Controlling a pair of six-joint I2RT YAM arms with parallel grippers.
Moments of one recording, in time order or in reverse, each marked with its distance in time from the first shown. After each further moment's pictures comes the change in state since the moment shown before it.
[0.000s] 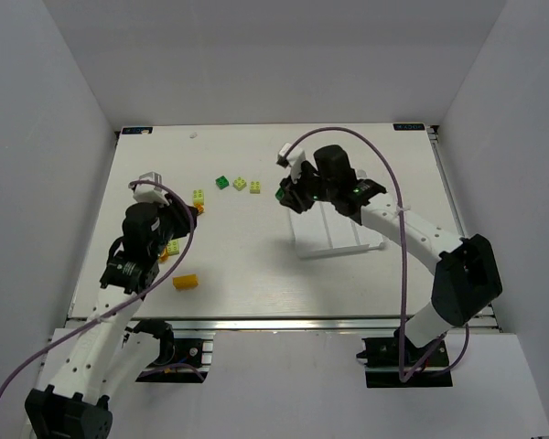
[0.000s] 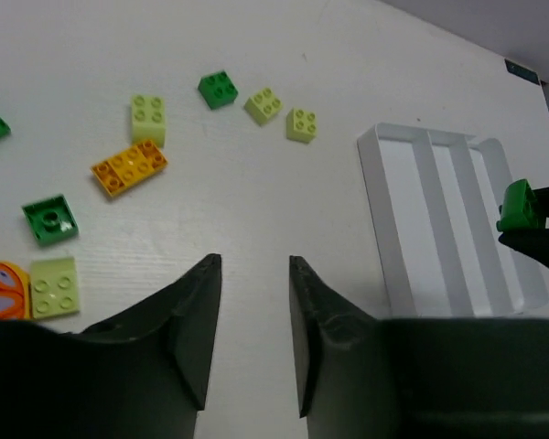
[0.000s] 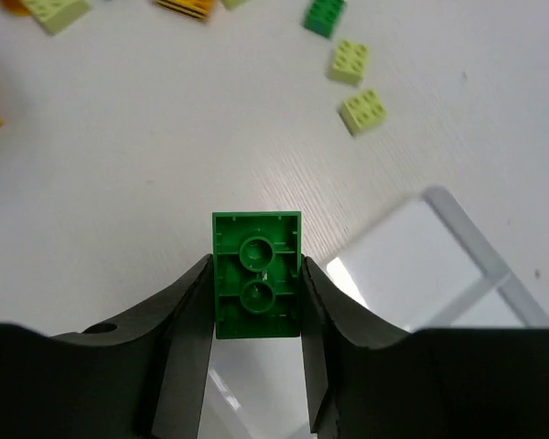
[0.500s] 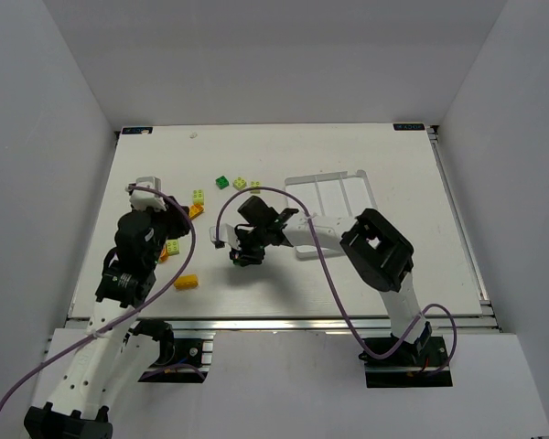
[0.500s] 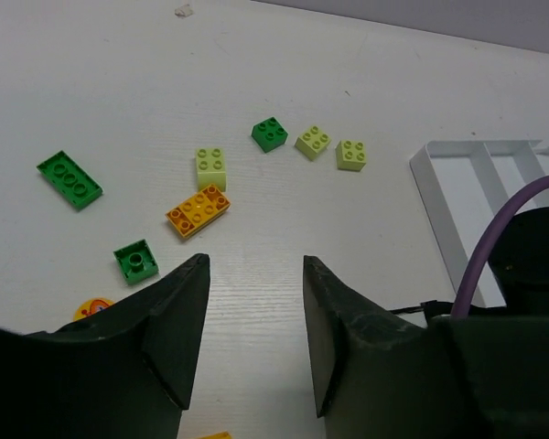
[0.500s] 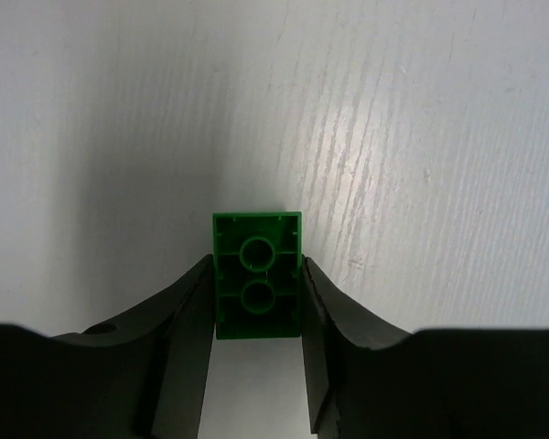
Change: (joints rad) left arm 0.000 -0.050 -0.012 0.013 -0.082 0.191; right arm 0.269 0.512 0.150 -0.044 -0.100 -0.393
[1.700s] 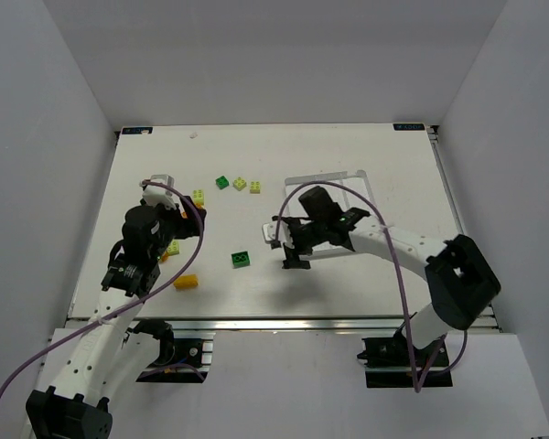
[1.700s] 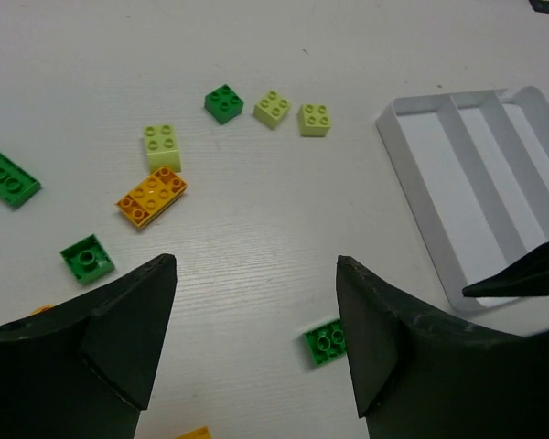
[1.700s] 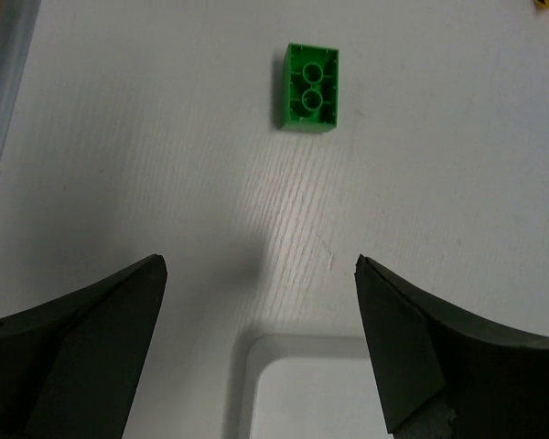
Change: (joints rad) left arm -0.002 0.076 -0.011 0.039 0.168 0.007; right arm -0.216 -0.554 -0.424 -0.064 -0.195 -0.264
